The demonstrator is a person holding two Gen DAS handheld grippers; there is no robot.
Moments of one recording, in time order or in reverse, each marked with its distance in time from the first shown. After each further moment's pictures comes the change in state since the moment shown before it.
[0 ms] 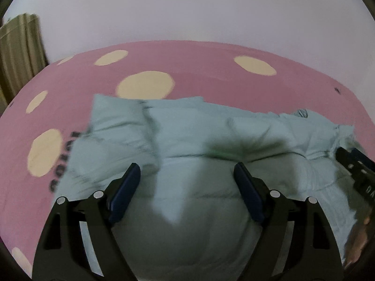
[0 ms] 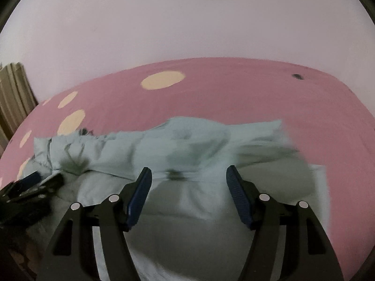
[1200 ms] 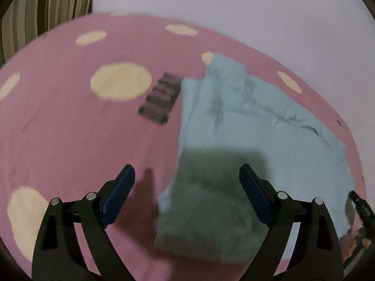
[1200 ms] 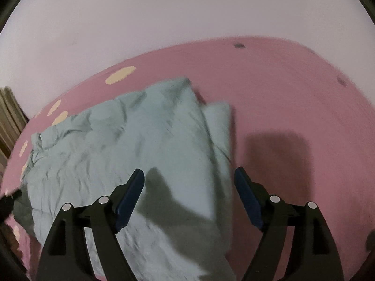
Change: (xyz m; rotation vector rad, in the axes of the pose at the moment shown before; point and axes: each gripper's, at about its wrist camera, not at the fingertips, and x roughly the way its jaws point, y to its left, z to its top) left arm -0.063 0.129 -0.081 -0.297 0.083 -0.073; right arm -0.062 -0.096 -0.066 0.191 0.073 -0.030
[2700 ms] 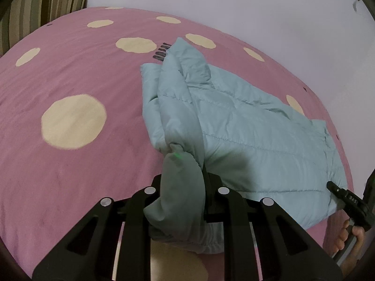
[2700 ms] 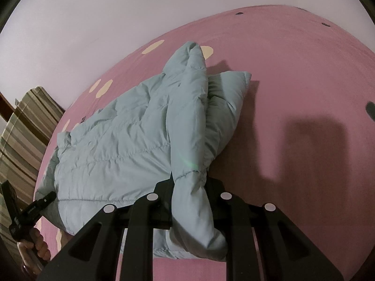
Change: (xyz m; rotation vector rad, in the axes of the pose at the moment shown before) left arm -0.117 0.025 -0.114 0.081 0.021 -0.106; right arm -0.102 -0.005 -0.125 0.066 0.095 0.214
